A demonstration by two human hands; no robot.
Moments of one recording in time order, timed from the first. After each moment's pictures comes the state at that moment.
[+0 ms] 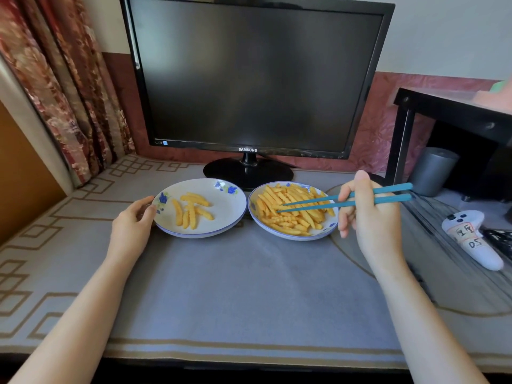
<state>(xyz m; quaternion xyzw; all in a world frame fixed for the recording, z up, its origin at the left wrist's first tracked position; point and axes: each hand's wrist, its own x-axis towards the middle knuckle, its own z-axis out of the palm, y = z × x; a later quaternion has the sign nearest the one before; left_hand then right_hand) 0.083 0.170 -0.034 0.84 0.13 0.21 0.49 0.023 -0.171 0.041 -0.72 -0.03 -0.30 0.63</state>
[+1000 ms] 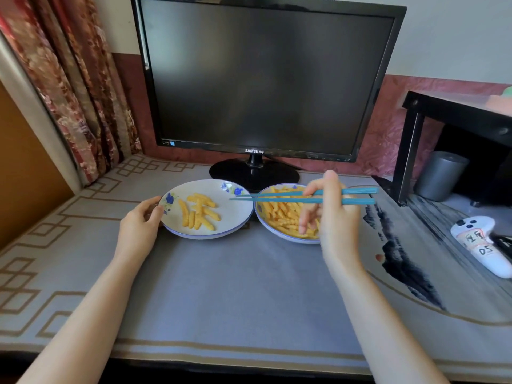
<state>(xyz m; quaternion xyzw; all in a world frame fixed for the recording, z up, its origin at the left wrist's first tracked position) 0.085 0.171 -0.037 0.84 0.13 0.21 0.49 0.026 -0.108 0.043 -0.64 -0.01 -0.23 0.73</state>
